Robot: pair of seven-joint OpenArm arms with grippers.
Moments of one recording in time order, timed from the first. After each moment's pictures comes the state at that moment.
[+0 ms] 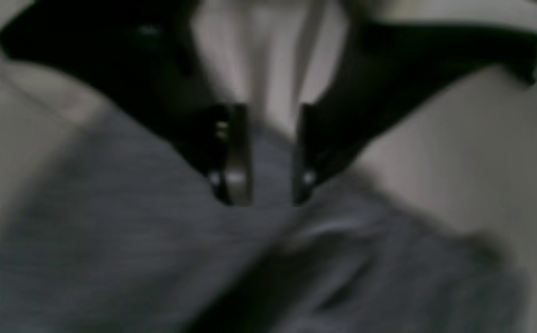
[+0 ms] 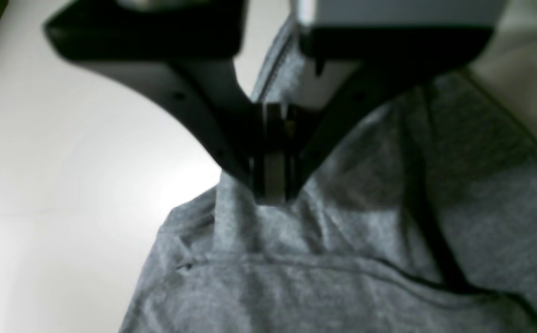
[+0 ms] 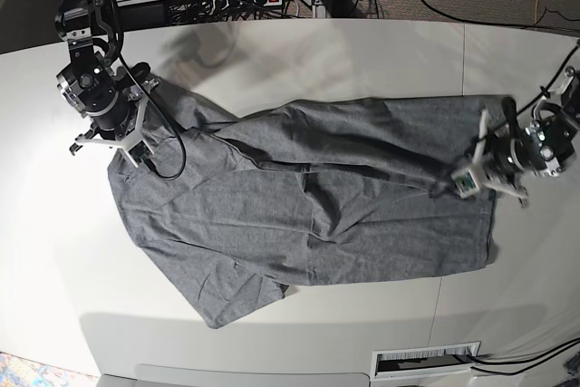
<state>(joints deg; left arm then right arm) -16.9 -54.1 39.8 91.9 -26.6 -26.9 40.6 -10.5 33.0 0.4 101.7 0.1 25.1 -45.7</state>
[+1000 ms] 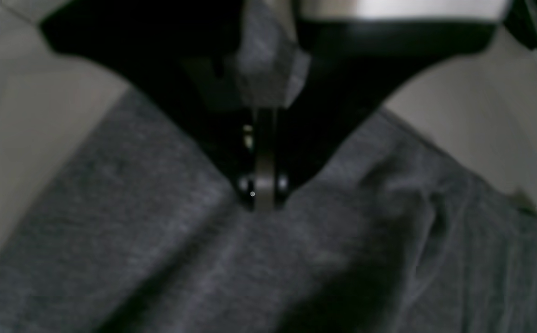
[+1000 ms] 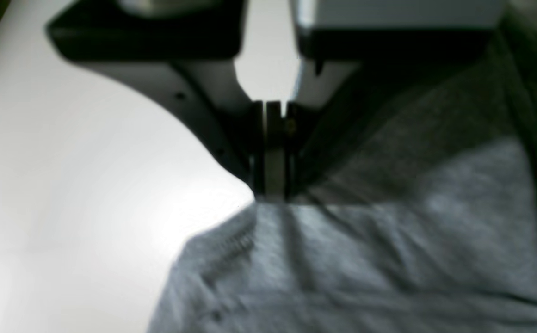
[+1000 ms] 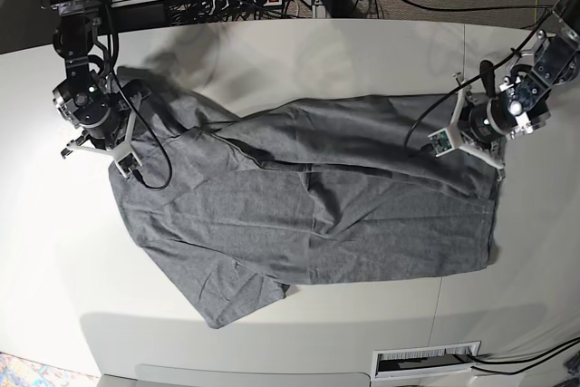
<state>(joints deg) -4.6 -49.9 38.1 89.9 -9.4 -23.3 28.4 -5.5 32.9 0.4 93.4 -0.1 25.1 -49.5</state>
